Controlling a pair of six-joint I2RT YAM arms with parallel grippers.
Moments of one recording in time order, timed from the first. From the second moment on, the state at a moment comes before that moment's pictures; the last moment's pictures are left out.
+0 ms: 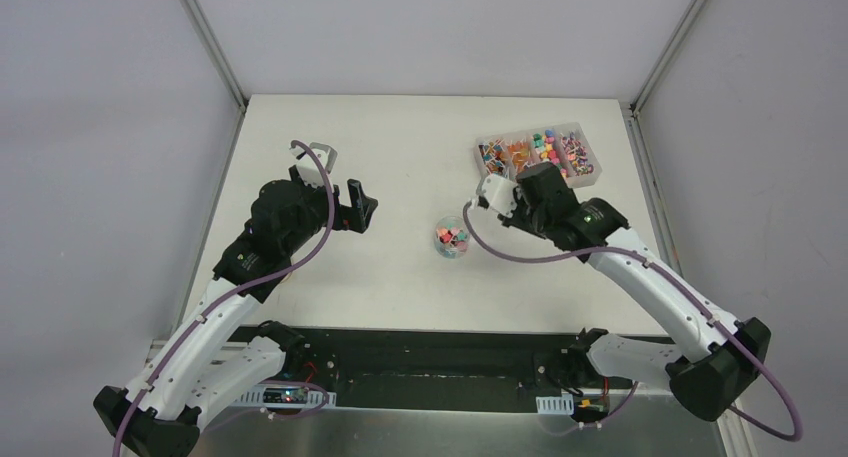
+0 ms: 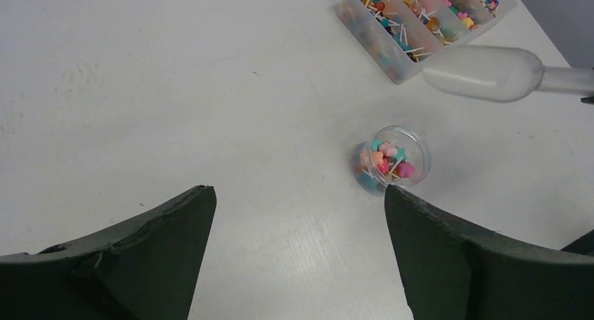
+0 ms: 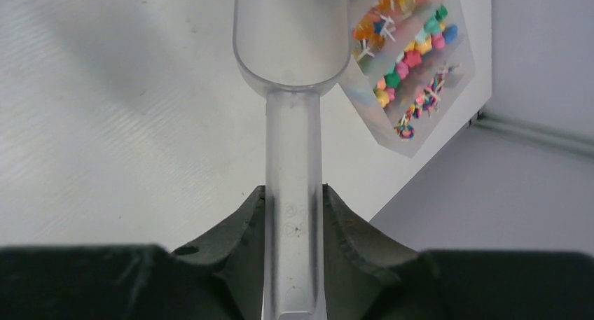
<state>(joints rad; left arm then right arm) -0.49 0.77 0.83 -0.34 0.00 -0.23 0.71 1.12 1.08 -0.86 0.27 -0.73</state>
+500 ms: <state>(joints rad) -0.49 0.80 0.83 -0.34 0.03 -0.24 0.39 1.63 1.58 -1.01 0.39 -0.41</state>
